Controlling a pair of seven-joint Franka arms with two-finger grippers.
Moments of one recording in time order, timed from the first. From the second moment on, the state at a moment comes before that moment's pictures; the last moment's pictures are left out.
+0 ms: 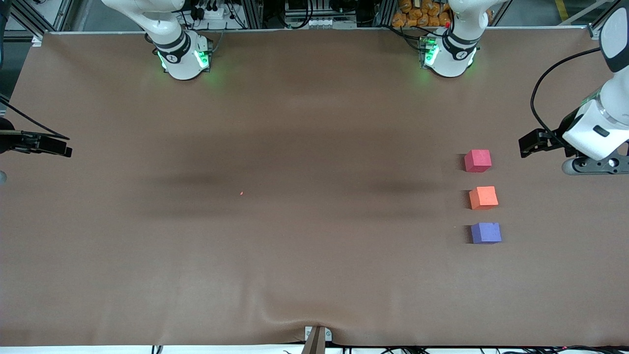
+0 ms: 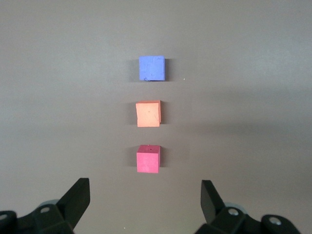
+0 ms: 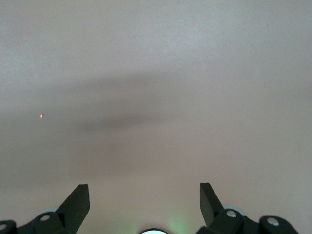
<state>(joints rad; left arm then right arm) 0.37 0.11 -0.49 -1.56 0.12 1.61 -0.11 -0.06 0.21 -0.06 -1.39 0.00 1.41 -0.01</state>
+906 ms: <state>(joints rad) -0.13 0.01 0.01 -1.54 0.04 1.54 -0.11 -0.06 0.21 -0.06 -1.39 0.00 1.41 -0.01</state>
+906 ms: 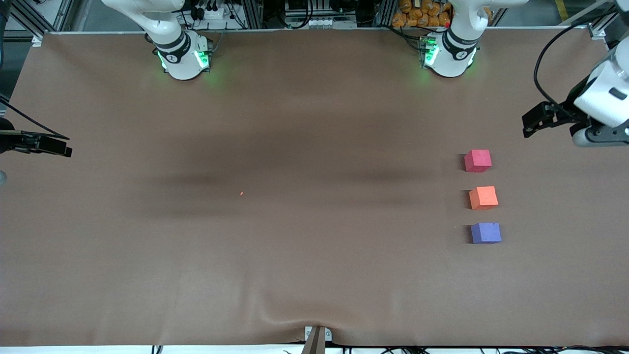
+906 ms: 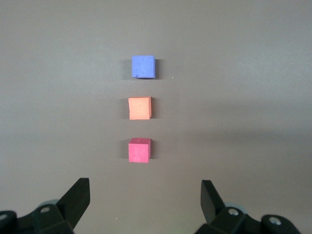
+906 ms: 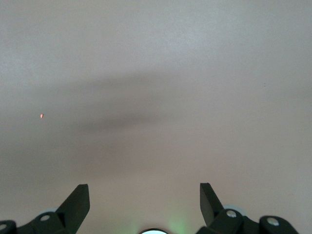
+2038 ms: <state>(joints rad) -0.08 -0.02 -0.04 -1.54 -0.01 1.49 -0.05 -0.06 0.21 -0.06 -1.39 0.00 1.41 -0.01</state>
